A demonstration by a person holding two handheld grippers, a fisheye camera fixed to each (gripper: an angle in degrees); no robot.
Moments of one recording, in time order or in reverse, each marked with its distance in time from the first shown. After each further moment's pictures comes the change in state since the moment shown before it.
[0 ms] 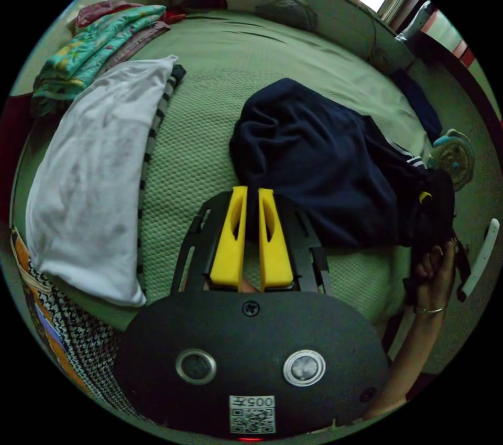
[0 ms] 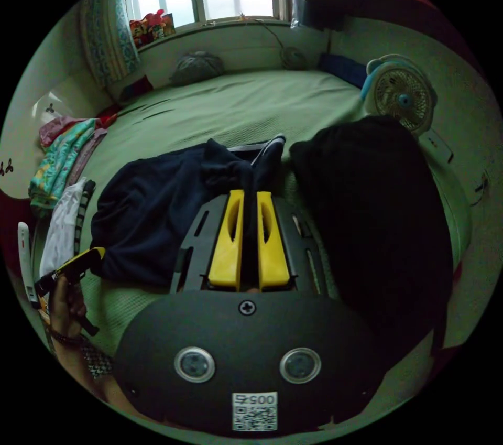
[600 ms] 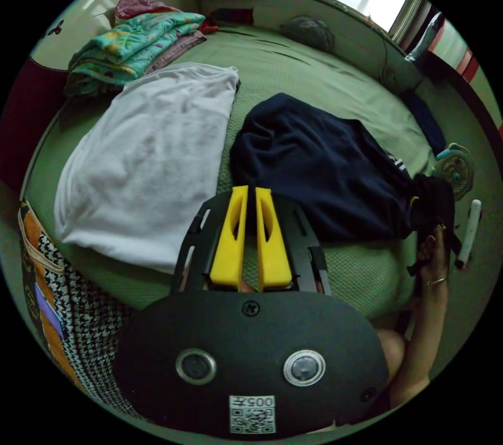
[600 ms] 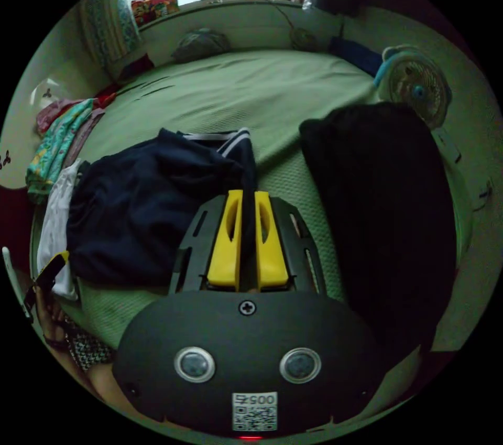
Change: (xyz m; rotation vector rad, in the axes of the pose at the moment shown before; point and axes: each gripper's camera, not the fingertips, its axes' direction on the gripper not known) left arm -0.029 0.052 -0.056 0.127 -0.044 -0.044; right arm 0.023 0.020 0.028 -0.146 -0.004 0.001
